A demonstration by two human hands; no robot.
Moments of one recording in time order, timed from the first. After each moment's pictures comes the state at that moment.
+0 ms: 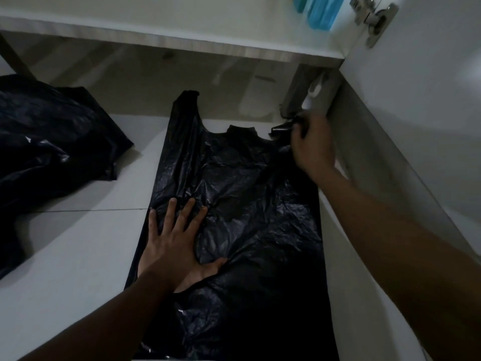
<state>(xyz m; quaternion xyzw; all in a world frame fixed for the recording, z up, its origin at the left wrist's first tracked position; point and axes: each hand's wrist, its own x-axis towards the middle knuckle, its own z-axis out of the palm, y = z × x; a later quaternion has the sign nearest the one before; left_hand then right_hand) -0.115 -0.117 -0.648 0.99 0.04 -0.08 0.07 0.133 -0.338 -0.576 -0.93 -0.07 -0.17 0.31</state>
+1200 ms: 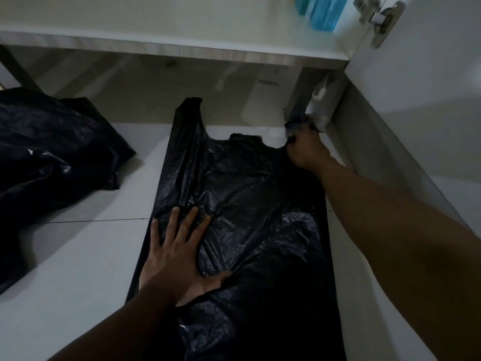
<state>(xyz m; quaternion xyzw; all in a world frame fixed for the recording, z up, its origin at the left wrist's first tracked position) -0.114 -0.118 -0.645 0.99 0.04 -0.08 0.08 0.200 -0.347 -0.619 -0.98 -0.12 0.02 0.16</state>
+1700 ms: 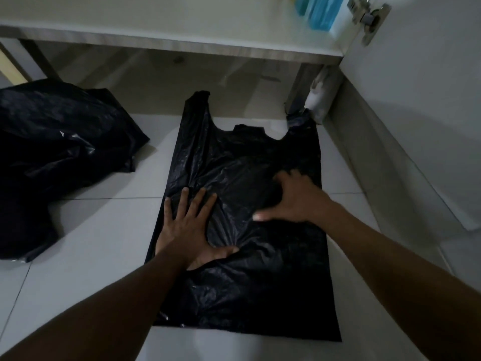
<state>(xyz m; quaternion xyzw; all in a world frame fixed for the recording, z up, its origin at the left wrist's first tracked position) -0.121 -0.120 -0.639 0.99 0.04 -0.10 0.08 0.005 -0.341 -0.560 -0.95 -0.15 0.25 0.08</state>
